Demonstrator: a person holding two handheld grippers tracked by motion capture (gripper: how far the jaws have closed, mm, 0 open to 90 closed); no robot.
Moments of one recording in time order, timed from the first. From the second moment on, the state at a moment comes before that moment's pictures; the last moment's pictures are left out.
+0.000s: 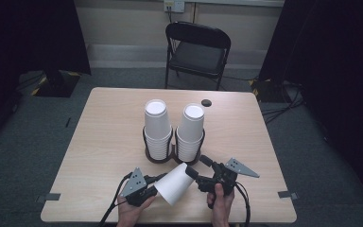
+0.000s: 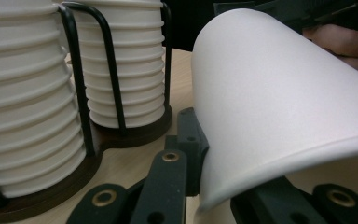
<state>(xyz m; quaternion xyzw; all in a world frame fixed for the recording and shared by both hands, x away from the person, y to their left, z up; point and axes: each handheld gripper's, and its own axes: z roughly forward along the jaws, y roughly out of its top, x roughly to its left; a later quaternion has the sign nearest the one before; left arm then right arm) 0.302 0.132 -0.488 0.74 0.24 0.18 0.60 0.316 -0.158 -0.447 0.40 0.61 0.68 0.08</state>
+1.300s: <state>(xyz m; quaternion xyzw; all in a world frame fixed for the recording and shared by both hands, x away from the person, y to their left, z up) 0.328 0.160 -0.455 0.78 0.26 0.15 0.55 0.294 -0.144 -0.472 0.22 0.77 0.51 0.33</state>
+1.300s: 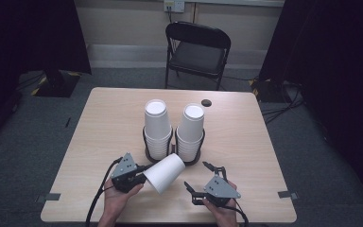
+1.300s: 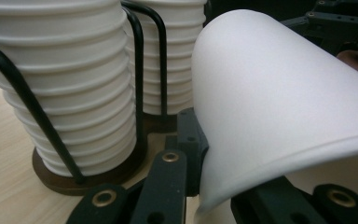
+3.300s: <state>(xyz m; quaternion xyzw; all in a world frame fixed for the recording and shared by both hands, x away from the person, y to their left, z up) 0.353 0.095 -0.421 0.89 0.22 0.04 0.39 0.276 -0.081 -0.476 -0.02 0.81 0.32 0.49</state>
